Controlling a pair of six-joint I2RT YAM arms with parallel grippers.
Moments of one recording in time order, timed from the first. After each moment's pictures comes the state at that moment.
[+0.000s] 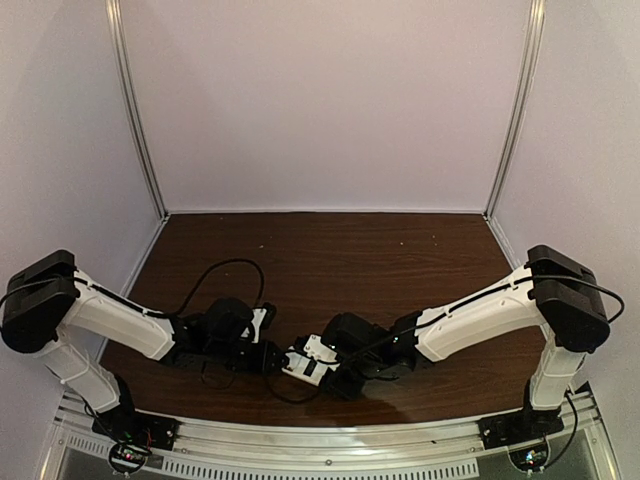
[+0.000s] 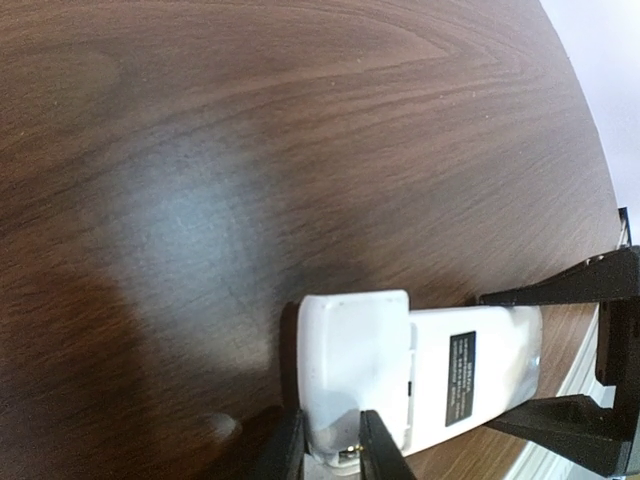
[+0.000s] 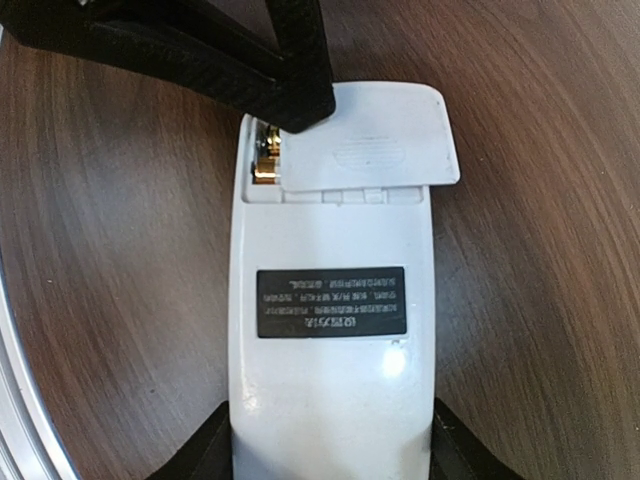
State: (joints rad) left arm -0.99 1.54 0.49 0.26 0.12 -0.77; right arm 1.22 1.84 1.00 -0.14 0.07 0.07
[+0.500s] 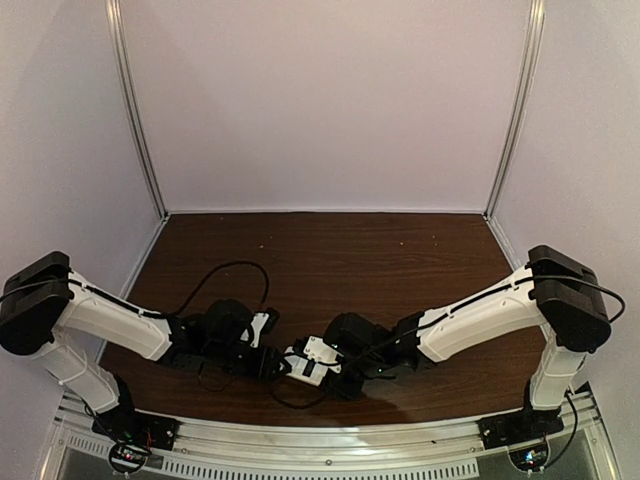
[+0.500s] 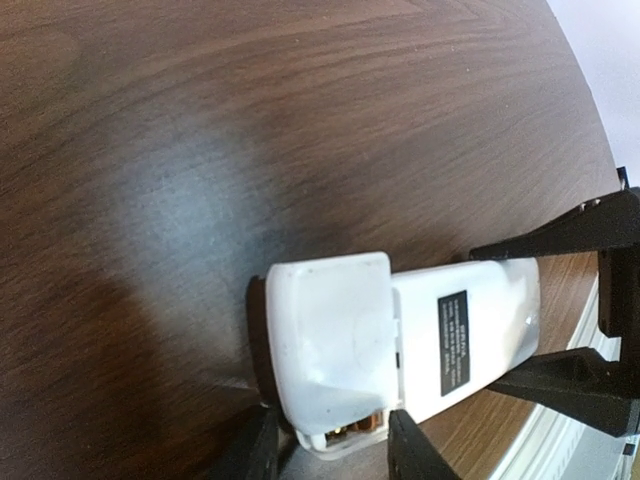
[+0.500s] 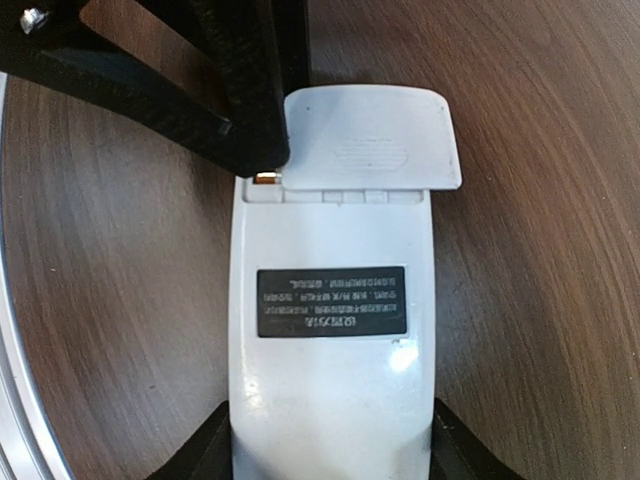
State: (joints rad) left arm -1.00 1.51 0.49 0.21 0.17 -0.71; right arm 1.22 1.83 0.98 -0.11 0.05 0.01
